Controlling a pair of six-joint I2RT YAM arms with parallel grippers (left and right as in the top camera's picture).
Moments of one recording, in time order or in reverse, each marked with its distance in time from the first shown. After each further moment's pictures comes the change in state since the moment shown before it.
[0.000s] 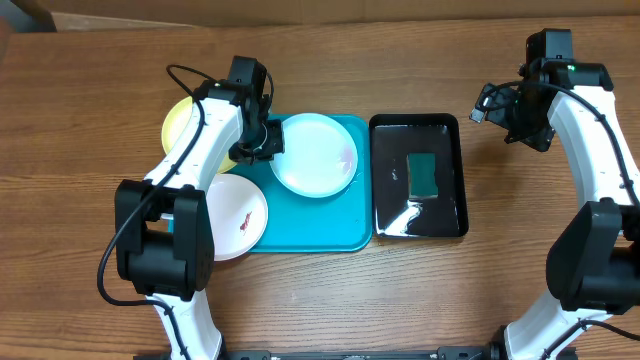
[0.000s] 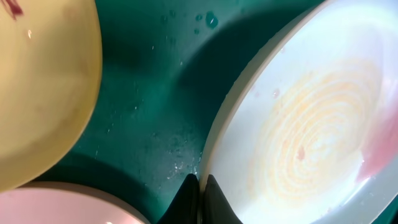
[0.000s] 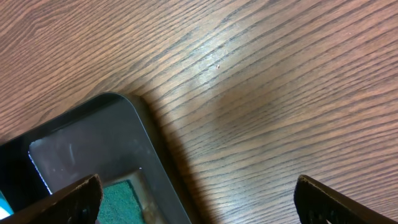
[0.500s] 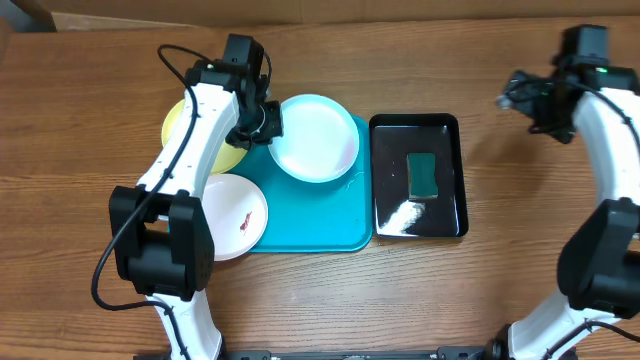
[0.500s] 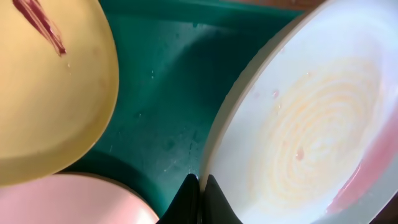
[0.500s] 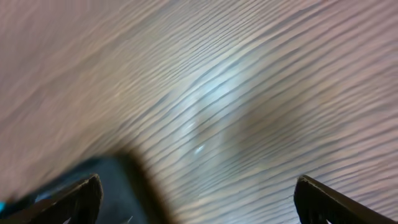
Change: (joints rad) left arm -0.002 0.000 0.166 -0.121 -0.004 0.001; right arm -0.139 0.000 0.000 0.135 -0.007 0.000
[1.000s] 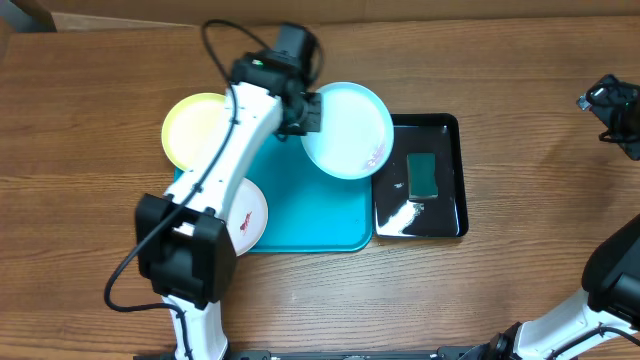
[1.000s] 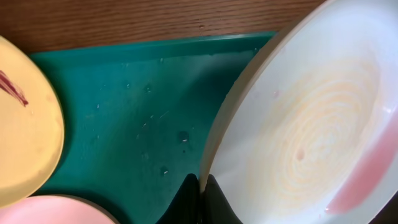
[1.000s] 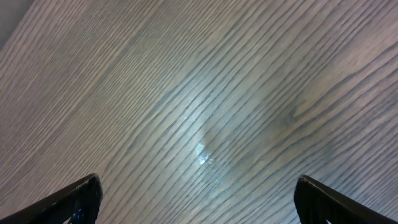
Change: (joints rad) left arm -0.211 0.000 0.122 -0.007 -0.146 0.001; right arm -0.261 0.000 0.000 0.088 0.003 0.001
